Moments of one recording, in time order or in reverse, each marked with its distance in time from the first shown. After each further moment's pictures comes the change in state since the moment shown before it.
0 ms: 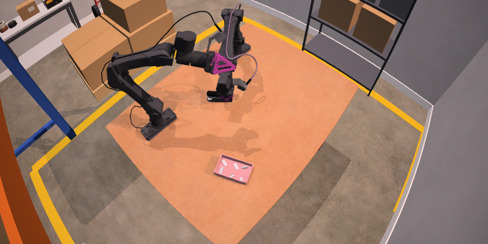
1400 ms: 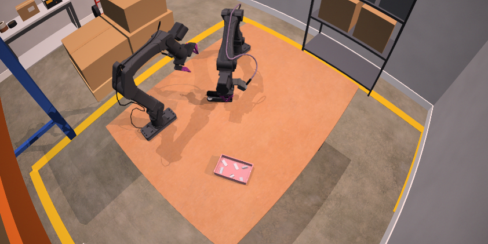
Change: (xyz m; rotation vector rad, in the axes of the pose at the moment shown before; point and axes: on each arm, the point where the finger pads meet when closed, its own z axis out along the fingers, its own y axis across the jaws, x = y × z) left arm 0.000 0.000 0.000 0.000 0.000 0.000; right arm 0.051 0.293 -0.132 -0.926 -0.387 -1.745
